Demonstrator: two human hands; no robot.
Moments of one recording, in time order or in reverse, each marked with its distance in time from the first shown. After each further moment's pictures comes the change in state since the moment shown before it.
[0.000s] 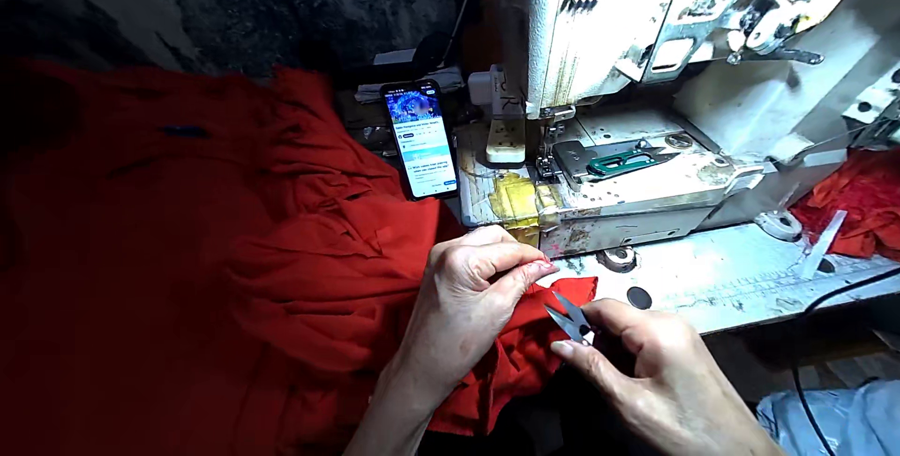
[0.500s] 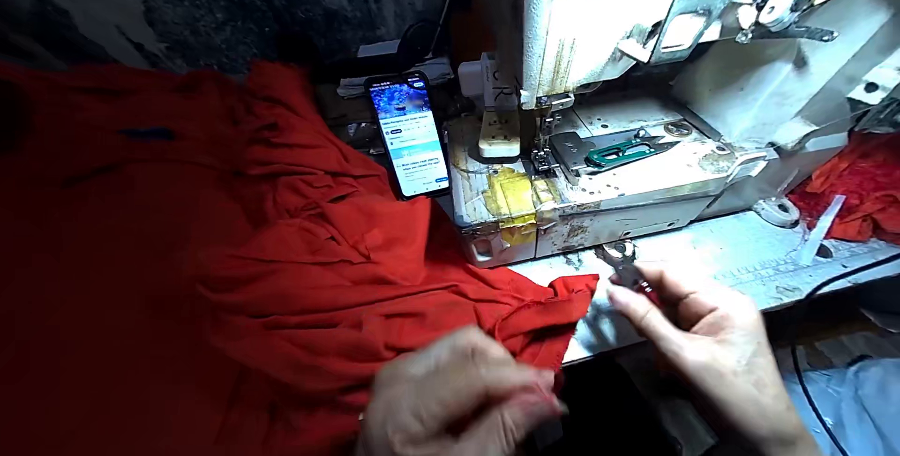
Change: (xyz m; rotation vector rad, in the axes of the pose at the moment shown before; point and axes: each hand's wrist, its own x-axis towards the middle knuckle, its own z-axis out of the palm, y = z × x) left_hand -0.060 0.027 -0.022 -0.326 -0.071 -0.080; right_hand 0.003 0.016 -0.015 0.183 0.318 0.154
